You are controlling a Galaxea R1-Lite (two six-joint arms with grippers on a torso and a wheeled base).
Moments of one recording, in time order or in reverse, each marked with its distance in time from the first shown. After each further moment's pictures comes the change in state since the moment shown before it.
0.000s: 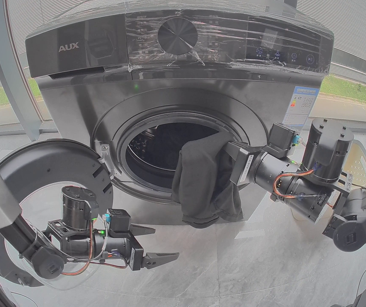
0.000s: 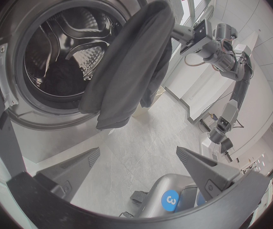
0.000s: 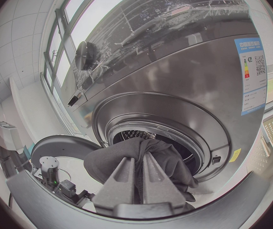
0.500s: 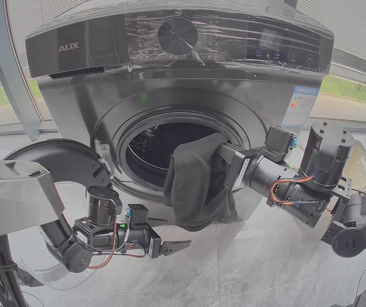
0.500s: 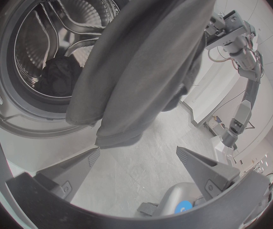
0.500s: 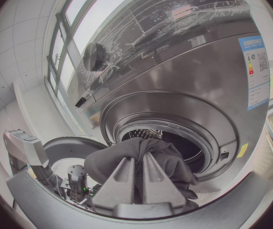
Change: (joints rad) left arm -0.003 0.239 -0.139 -0.153 0.015 -0.018; right arm 0.038 0.001 0.009 -0.028 0.006 0.028
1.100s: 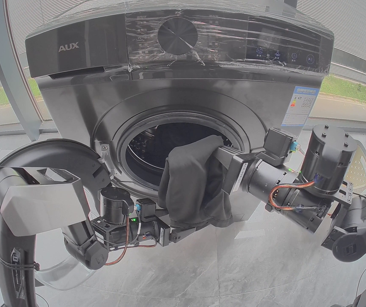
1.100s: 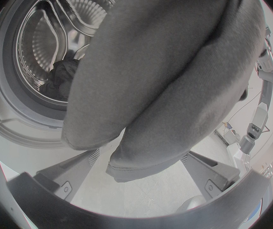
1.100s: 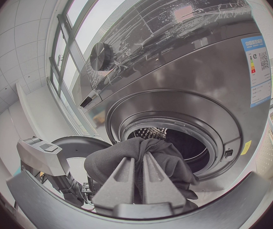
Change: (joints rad) left arm 0.005 0.185 -0.129 -0.160 0.087 -0.044; right arm 0.029 -0.006 0.013 -0.015 0.000 0.007
